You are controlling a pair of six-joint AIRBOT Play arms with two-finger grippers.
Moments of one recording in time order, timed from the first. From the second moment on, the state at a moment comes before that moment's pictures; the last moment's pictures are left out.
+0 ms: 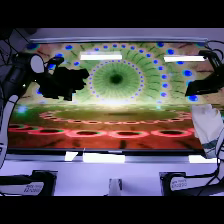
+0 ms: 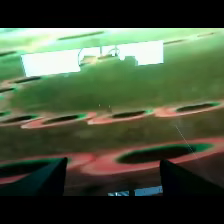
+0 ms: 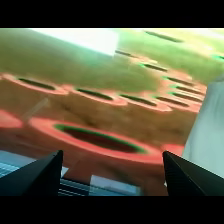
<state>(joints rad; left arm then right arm) -0.27 -1.50 1.64 1.56 -1.56 -1.63 -0.29 -1.60 1.86 -1.41 1.74 1.05</state>
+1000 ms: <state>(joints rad) -0.27 -1.51 1.64 1.55 -1.51 -1.63 -0.29 -1.60 1.86 -1.41 1.74 1.05</state>
